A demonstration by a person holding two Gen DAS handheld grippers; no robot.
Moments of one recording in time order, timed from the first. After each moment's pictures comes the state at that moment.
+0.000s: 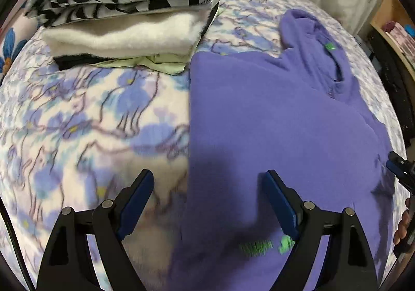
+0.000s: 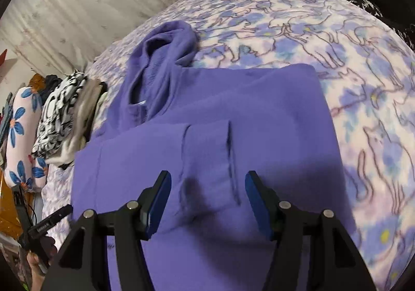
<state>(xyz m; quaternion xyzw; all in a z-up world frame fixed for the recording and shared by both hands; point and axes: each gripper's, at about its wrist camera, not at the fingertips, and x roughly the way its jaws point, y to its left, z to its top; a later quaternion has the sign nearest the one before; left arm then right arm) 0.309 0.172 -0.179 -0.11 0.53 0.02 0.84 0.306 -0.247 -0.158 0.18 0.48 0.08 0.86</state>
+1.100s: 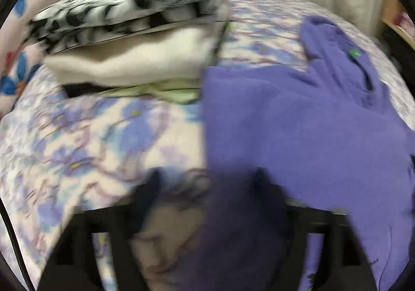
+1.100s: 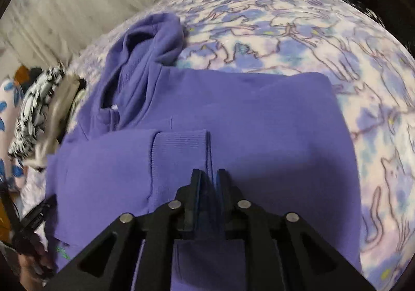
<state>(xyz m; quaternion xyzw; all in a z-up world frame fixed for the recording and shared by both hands) 0.333 0.163 -0.195 -0.05 0.48 0.10 0.87 0.340 -0.237 -0.175 0.14 0.48 0.04 0.86</state>
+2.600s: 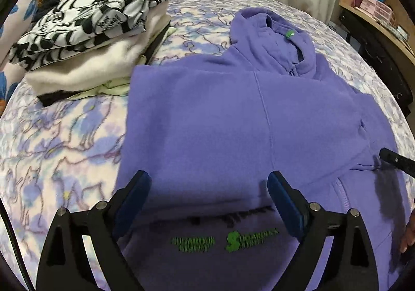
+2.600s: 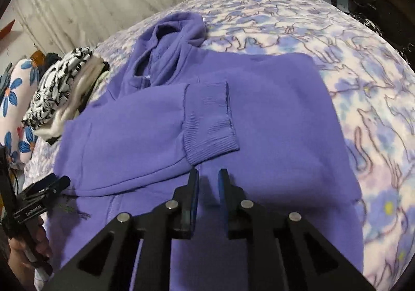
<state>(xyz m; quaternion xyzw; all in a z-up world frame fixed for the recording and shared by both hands) 0.276 0.092 -0.168 -0.03 0.46 -0.02 0.88 0.250 -0.221 -0.157 0.12 0.45 0.07 0.88</state>
